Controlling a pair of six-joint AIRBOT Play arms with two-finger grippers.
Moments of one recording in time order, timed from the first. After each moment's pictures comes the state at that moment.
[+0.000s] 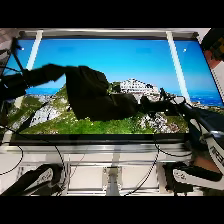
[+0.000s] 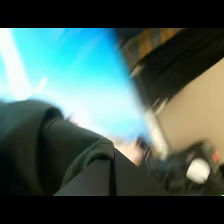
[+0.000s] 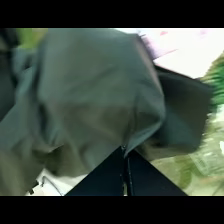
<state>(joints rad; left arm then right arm) 0.16 -1.09 1.10 0.15 -1.08 -0.87 0.06 -1.31 0.75 -0.53 0.84 1.52</state>
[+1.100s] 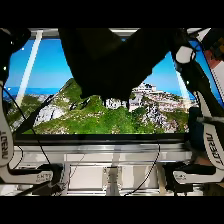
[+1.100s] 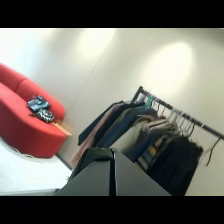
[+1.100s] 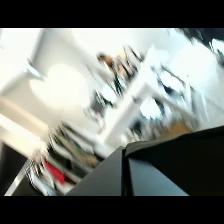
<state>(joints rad) -0.07 -1.51 1.89 -0.20 -0.62 -0.63 0.24 -1.50 1.63 -0.56 -0.19 1.50</state>
